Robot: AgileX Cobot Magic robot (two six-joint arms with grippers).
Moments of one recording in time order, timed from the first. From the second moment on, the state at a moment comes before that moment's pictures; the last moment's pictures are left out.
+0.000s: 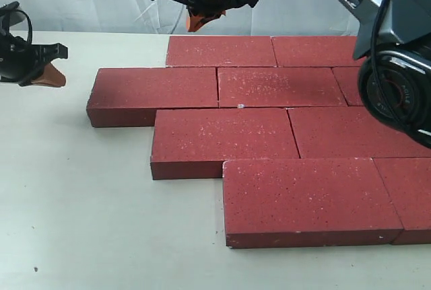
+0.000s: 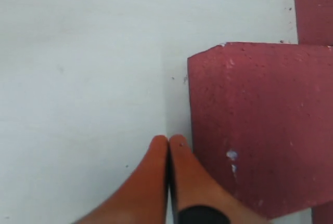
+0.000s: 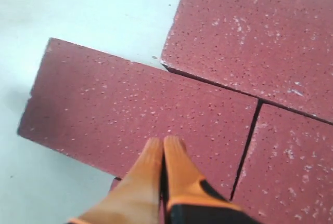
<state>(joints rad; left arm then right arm) 0.16 1.99 -1.27 -0.84 0.67 0.69 0.53 2.39 -2.47 0.18 1.22 0.19</state>
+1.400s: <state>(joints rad) -0.04 1.35 -1.09 -0.39 0.78 0.32 0.40 1.73 -1.72 0.19 1.22 0.05</state>
